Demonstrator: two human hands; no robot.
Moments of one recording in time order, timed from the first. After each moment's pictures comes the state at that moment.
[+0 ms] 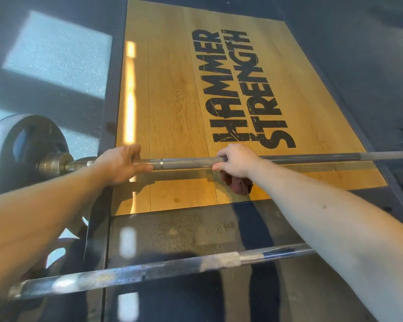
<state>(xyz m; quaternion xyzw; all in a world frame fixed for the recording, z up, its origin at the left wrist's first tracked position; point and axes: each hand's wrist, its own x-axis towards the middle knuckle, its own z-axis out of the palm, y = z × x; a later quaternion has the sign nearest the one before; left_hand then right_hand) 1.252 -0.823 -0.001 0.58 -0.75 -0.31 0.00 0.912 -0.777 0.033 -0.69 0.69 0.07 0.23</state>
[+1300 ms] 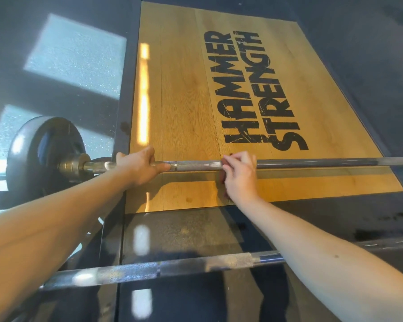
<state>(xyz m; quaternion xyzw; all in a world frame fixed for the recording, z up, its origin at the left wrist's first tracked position) 1.242 -0.814 -0.006 0.61 -0.75 -0.25 -0.04 0.970 -0.721 -0.007 -0.60 0.73 -0.30 0.12</state>
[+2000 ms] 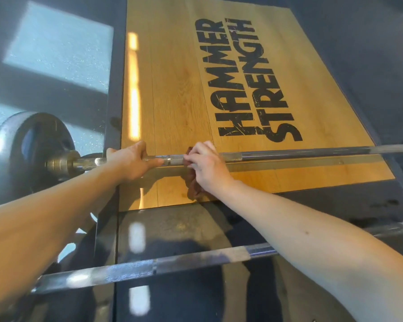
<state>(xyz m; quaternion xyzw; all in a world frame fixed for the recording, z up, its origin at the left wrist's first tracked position) 1.247 -0.822 -0.007 0.60 -0.74 -0.28 -0.04 1.008 -0.744 0.001 -0.78 0.57 -0.23 0.12</state>
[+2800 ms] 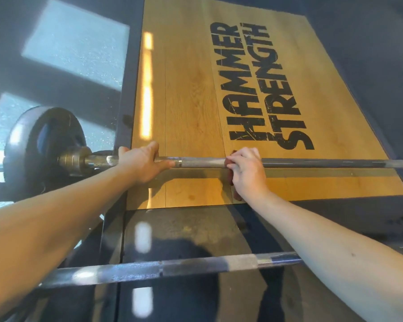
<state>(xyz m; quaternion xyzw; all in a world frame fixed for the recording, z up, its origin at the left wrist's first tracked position) 1.241 -0.814 -0.006 0.60 -0.77 -0.22 -0.05 0.960 -0.726 0.005 -0.68 0.68 -0.25 0.09</state>
